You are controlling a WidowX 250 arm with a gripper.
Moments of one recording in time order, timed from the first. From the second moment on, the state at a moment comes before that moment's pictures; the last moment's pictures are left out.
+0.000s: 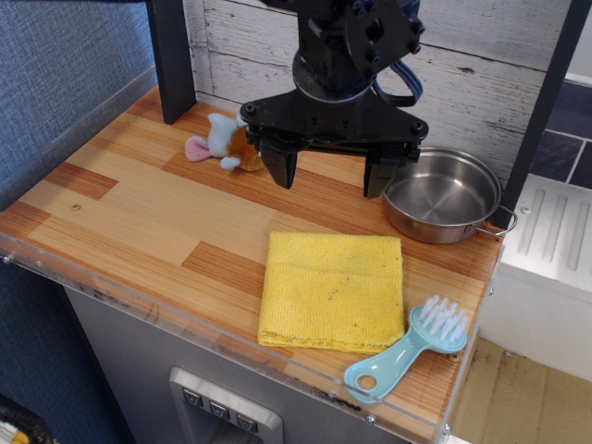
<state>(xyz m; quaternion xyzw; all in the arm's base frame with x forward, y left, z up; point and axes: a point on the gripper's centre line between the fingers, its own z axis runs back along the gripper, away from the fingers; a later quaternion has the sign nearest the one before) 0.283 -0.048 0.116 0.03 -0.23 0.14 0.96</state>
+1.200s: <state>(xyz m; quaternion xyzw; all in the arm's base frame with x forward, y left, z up) 0.284 -0.055 0.040 0.02 -0.11 0.13 0.98</state>
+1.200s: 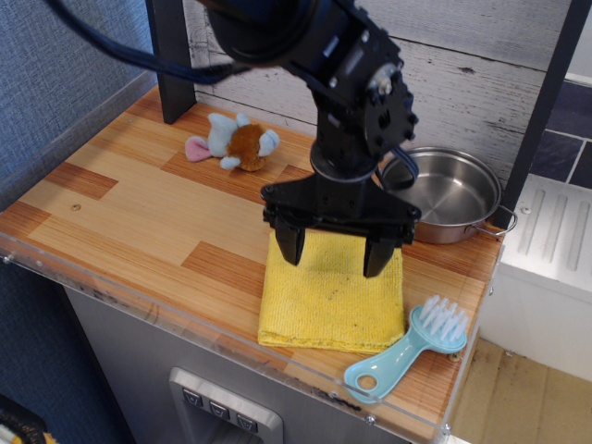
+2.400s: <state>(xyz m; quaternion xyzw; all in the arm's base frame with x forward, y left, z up) 0.286 -0.013 0.012 0.04 -0.09 0.18 0.98</state>
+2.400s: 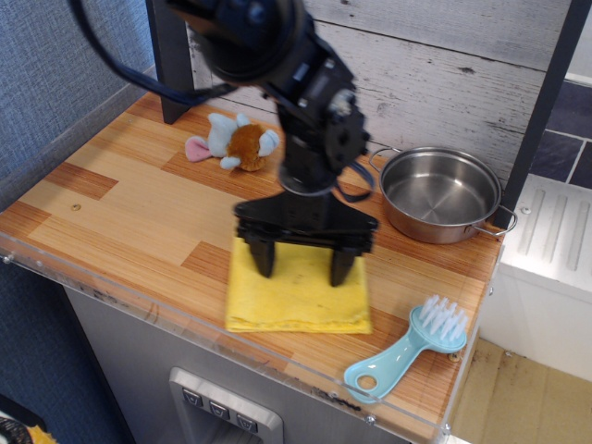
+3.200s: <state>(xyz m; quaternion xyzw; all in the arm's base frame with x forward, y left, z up) 0.284 0.072 0.018 0.05 -0.09 0.26 0.96</state>
